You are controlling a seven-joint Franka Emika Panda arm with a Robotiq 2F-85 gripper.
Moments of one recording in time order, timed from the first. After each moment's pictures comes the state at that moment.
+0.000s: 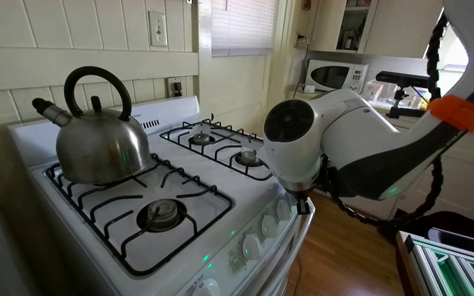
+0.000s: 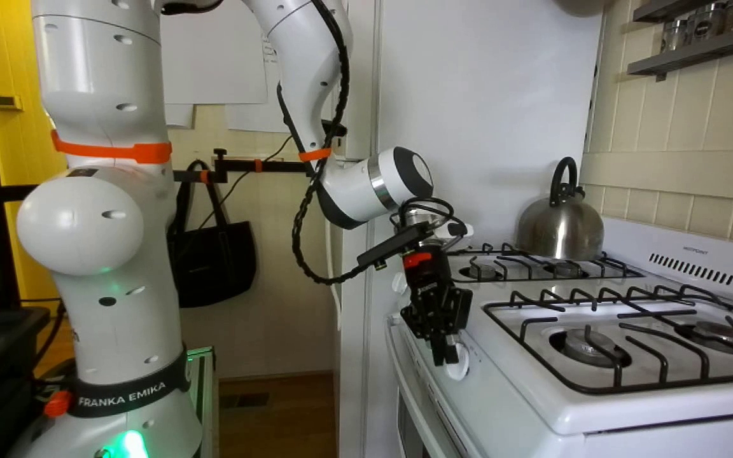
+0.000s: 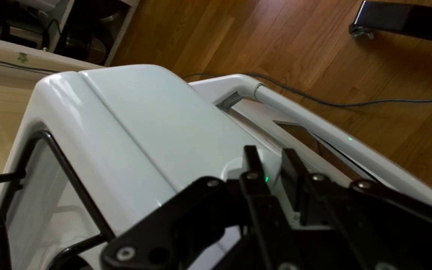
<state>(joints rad) -0.02 0.02 0.01 -2.54 -0.88 2.21 0.35</state>
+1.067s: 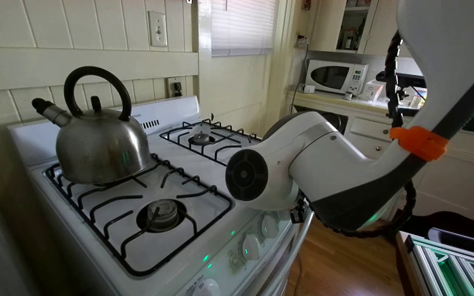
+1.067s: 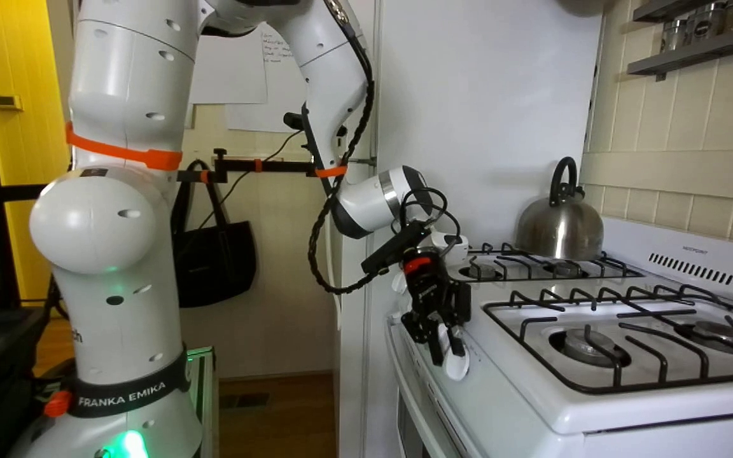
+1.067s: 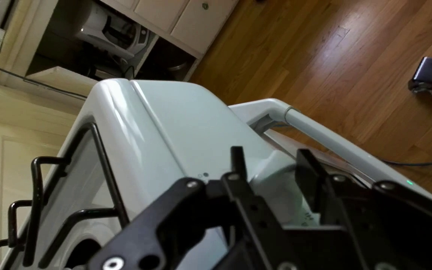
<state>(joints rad) 0.07 0.20 0.06 -2.39 -0.95 1.91 0.46</state>
